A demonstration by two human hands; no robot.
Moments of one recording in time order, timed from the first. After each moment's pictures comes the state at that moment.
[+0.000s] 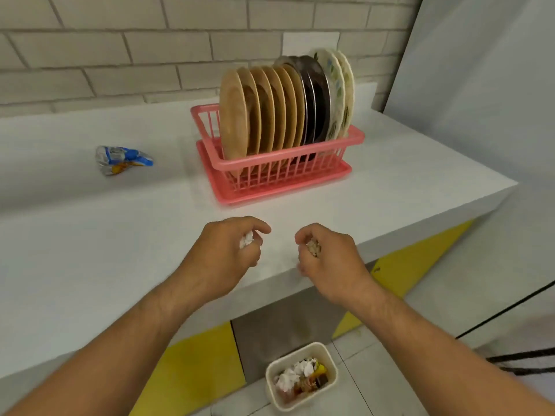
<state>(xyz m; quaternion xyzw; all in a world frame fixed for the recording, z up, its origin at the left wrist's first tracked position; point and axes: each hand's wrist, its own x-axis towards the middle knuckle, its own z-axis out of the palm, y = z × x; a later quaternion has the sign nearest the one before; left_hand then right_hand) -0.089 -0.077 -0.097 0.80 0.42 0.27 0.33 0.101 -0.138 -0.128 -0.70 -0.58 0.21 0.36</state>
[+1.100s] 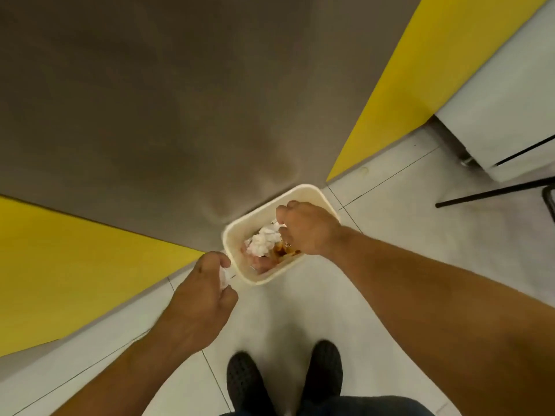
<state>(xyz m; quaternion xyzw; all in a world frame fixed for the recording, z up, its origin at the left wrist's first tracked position) -0.064 -0.180 -0.672 0.77 0.53 -0.02 0.37 0.178 -0.167 -0.714 -0.70 -0.65 0.28 -0.04</state>
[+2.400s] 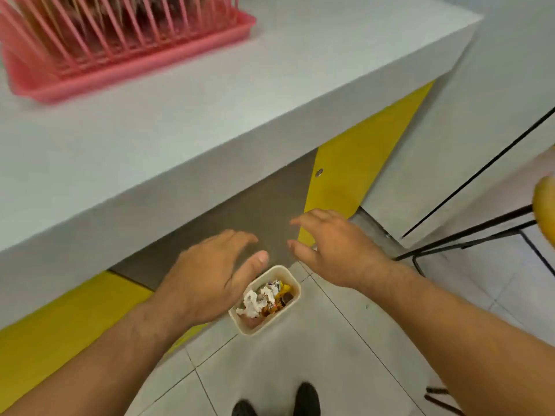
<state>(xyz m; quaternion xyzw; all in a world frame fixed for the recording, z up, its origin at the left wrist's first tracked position) 0.013 -0.145 -0.272 0.92 0.33 0.04 0.20 0.217 -0.234 -0.274 -0.76 -0.62 0.15 0.12</state>
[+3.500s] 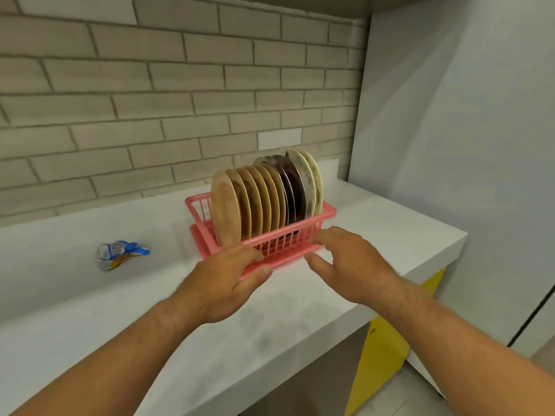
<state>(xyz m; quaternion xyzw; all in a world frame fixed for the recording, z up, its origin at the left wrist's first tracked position) -0.092 -0.016 -0.023 0.92 0.29 0.22 0.13 0.118 -0.128 0.007 -0.72 -0.65 -0.01 0.25</state>
